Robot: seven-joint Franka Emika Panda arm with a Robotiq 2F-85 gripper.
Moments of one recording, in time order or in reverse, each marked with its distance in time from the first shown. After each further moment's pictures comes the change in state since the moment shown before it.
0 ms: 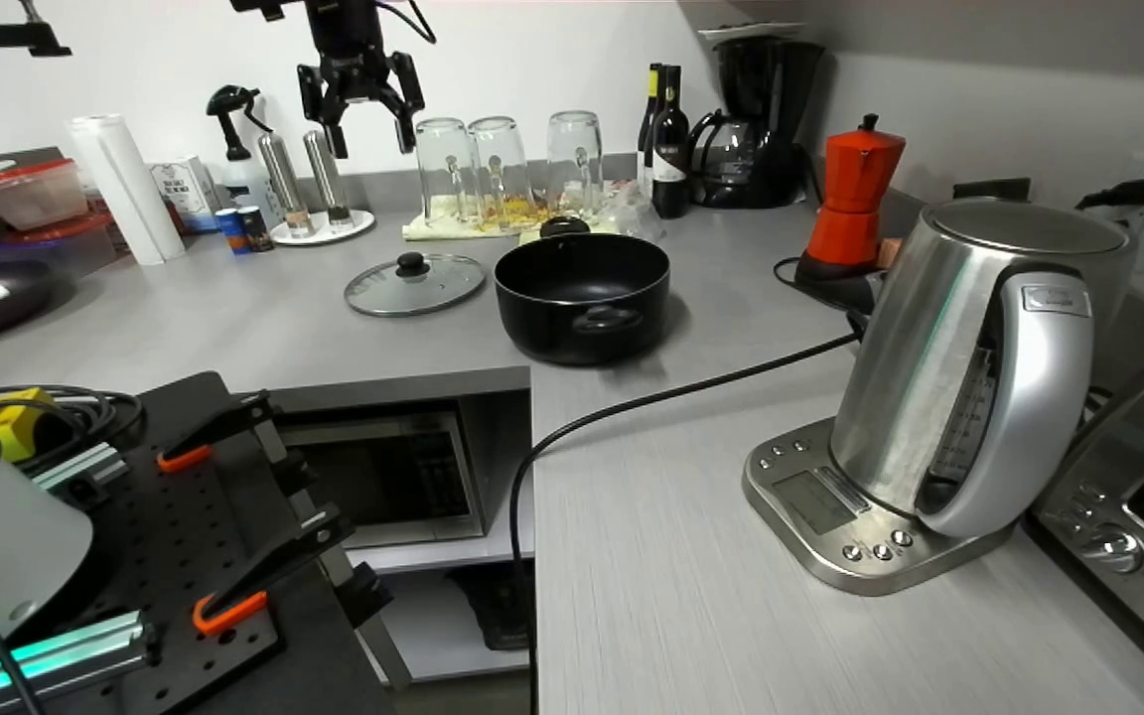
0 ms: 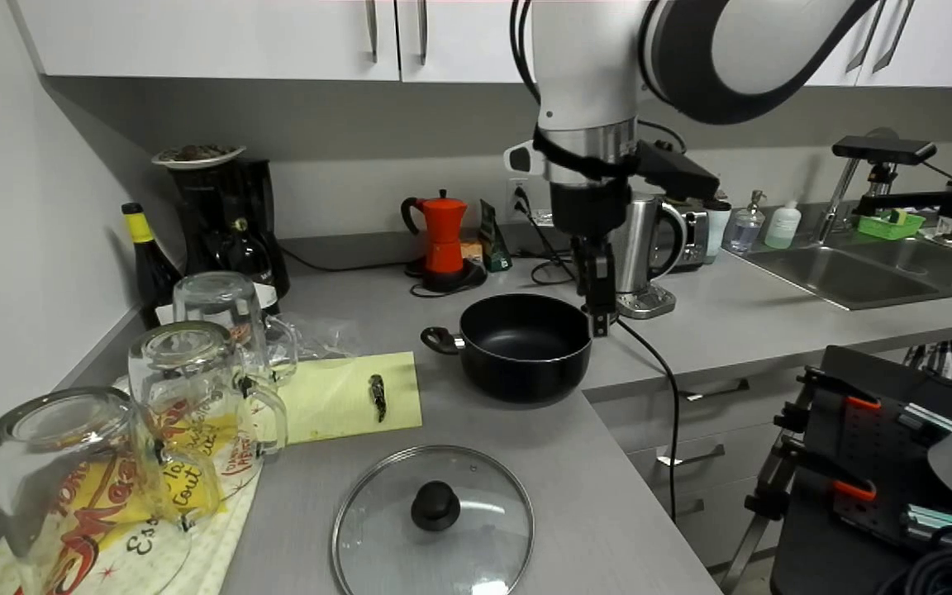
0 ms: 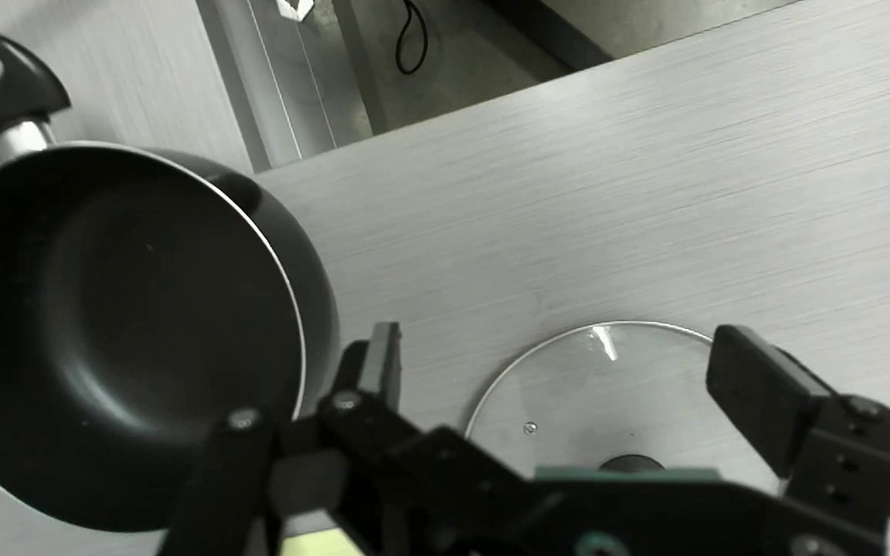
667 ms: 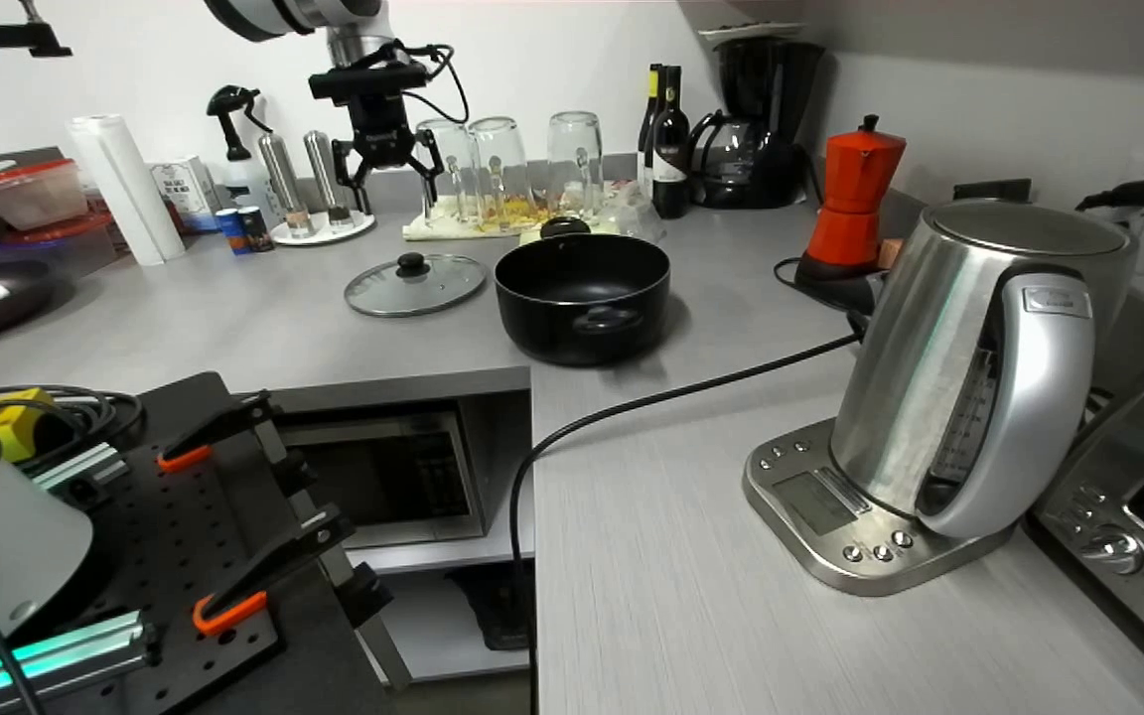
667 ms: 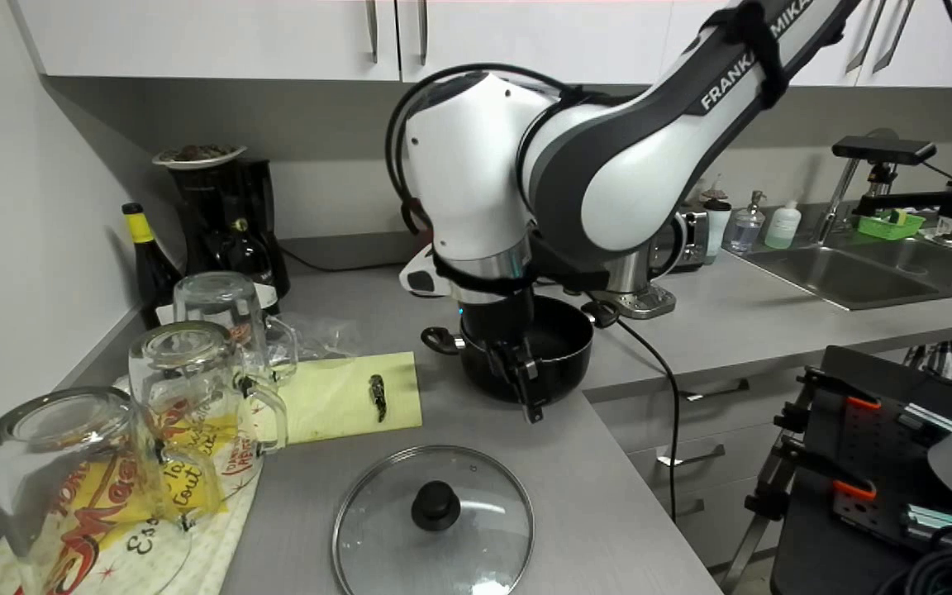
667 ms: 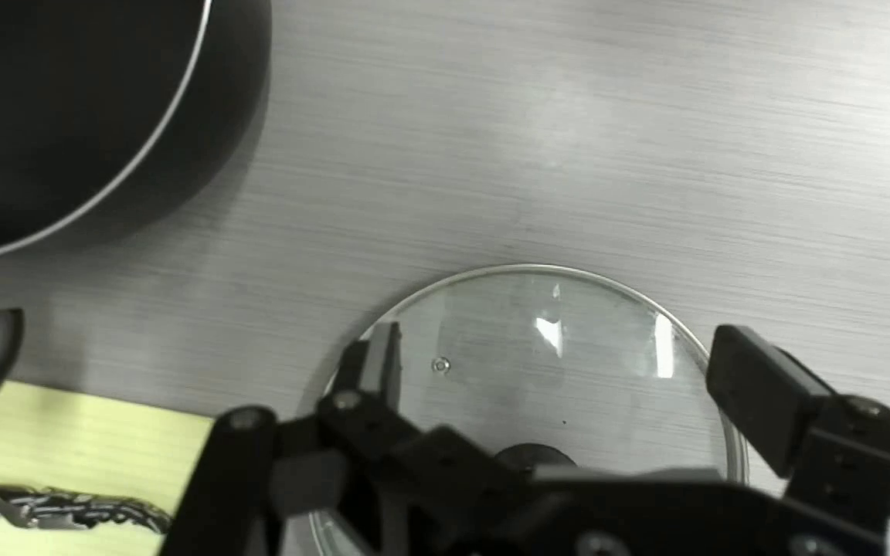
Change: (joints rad) arm 0.116 0.412 -0.006 0.319 -0.196 -0.001 -0.211
